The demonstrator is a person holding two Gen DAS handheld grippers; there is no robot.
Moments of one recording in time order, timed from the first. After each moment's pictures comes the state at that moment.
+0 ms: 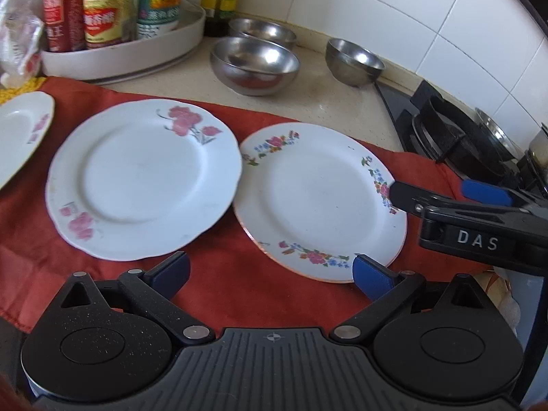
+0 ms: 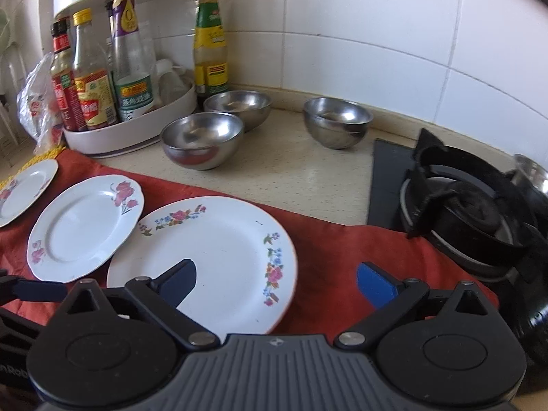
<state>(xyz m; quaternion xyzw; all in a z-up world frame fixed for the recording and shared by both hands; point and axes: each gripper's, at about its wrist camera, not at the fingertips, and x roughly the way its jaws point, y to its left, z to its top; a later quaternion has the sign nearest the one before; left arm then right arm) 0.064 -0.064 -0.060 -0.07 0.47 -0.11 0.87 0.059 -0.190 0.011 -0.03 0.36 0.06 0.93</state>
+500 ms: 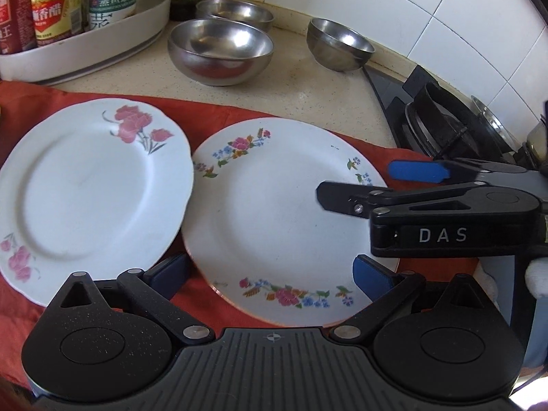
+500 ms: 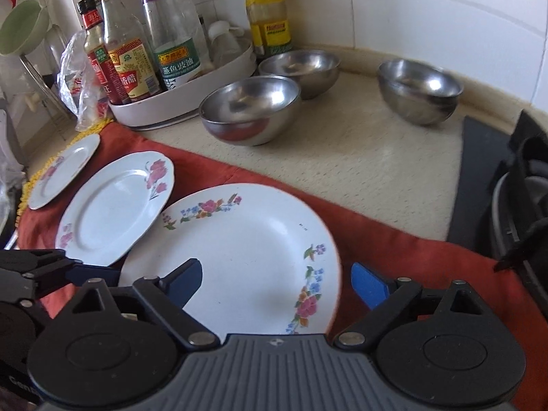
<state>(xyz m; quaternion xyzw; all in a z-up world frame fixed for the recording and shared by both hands) 0.105 -0.091 -0.077 -0.07 0.49 -0.14 0.86 0.132 -0.206 -0.019 0.01 0.43 0.22 0.87</state>
